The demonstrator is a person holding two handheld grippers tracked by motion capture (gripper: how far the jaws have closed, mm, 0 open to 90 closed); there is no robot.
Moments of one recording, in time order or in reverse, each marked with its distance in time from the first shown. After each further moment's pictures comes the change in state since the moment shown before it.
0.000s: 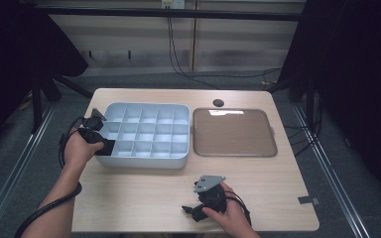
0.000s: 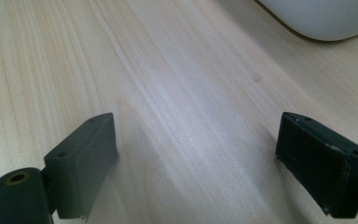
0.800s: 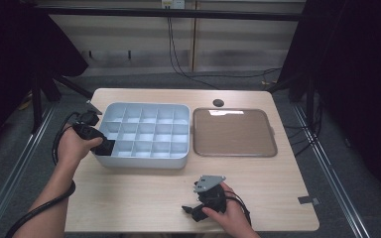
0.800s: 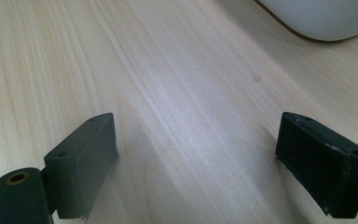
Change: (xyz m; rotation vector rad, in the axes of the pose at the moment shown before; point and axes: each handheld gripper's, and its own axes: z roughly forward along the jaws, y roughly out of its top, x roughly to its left) left arm -0.003 0.000 -0.028 -0.048 -0.030 -0.022; right arm 0.000 0.000 0.000 0.001 0.000 0.003
